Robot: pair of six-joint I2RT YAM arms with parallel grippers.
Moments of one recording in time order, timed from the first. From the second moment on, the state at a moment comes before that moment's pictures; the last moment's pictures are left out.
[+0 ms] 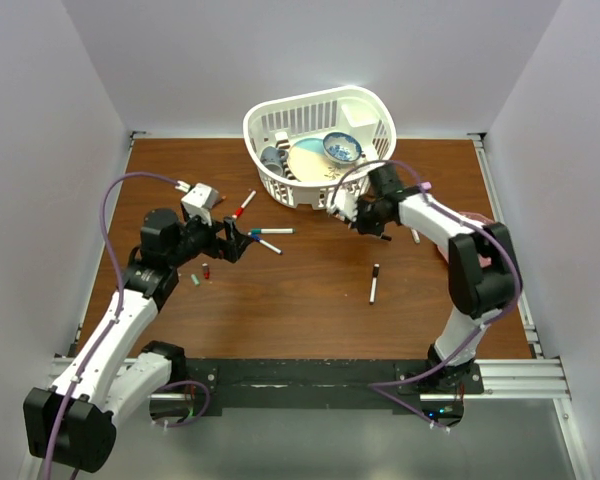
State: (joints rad) left arm -0.23 0.87 0.66 -0.13 0.38 -0.15; right arm 0.36 1.81 1.22 -0.54 -0.26 -1.04
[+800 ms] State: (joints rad) left arm -0.75 1.53 0.71 0.61 0.24 -0.77; right arm 0.07 1.48 0.80 0.08 -0.76 0.75
